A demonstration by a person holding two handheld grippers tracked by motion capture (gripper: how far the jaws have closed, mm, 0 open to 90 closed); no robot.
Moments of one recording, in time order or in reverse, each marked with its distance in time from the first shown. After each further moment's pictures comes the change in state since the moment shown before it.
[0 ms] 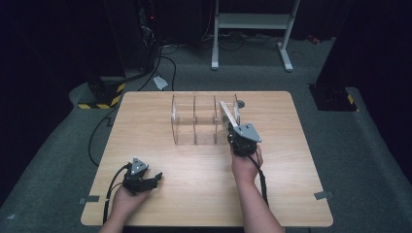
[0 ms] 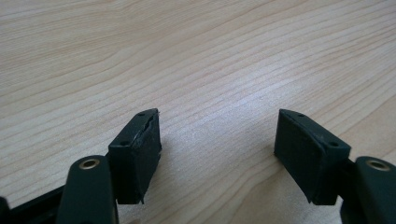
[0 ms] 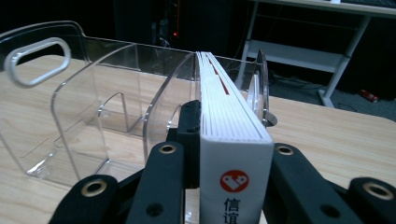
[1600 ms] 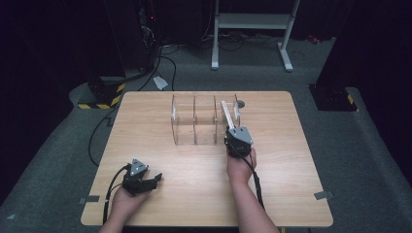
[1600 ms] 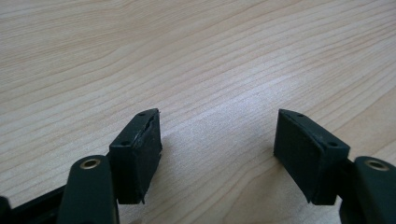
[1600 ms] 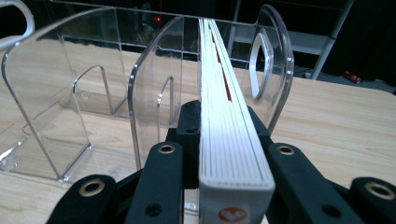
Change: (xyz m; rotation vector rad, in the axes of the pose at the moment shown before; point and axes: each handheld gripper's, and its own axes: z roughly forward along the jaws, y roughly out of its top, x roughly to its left) left arm -0.001 -0.002 -0.002 -0.001 -0.004 0.002; right arm 0.012 -0.025 0.021 0.053 -0.073 0.019
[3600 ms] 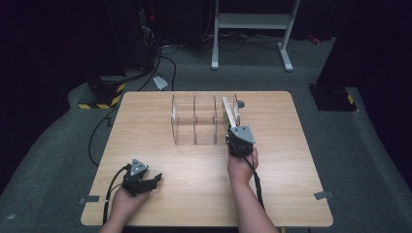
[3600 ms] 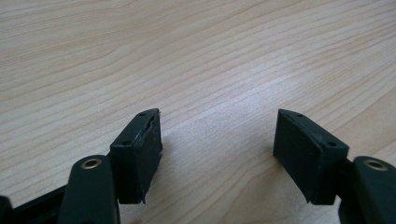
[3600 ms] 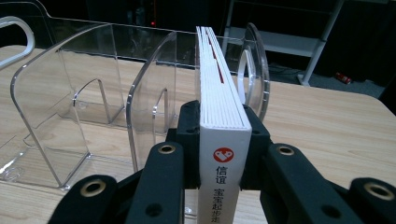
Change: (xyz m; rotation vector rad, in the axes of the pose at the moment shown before) left arm -0.001 -0.001 -0.001 0.002 0.005 -0.006; right arm -0.001 0.012 -0.011 -0.007 -0.024 0.009
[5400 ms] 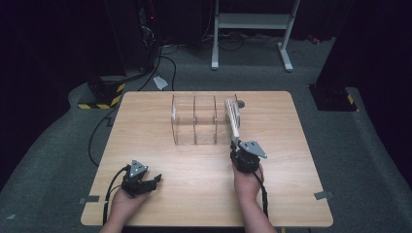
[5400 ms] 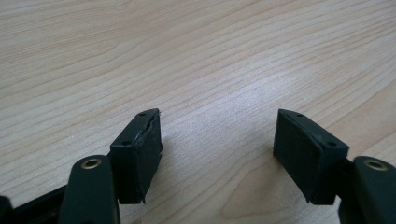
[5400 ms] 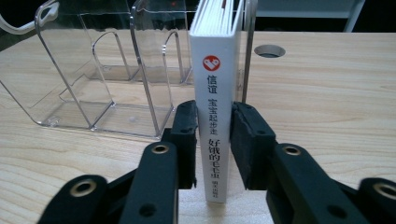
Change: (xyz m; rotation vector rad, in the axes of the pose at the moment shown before) left arm 0.000 -0.002 -0.002 -0.005 0.000 0.003; right arm -0.018 -0.045 -0.024 0.075 0.113 0.113
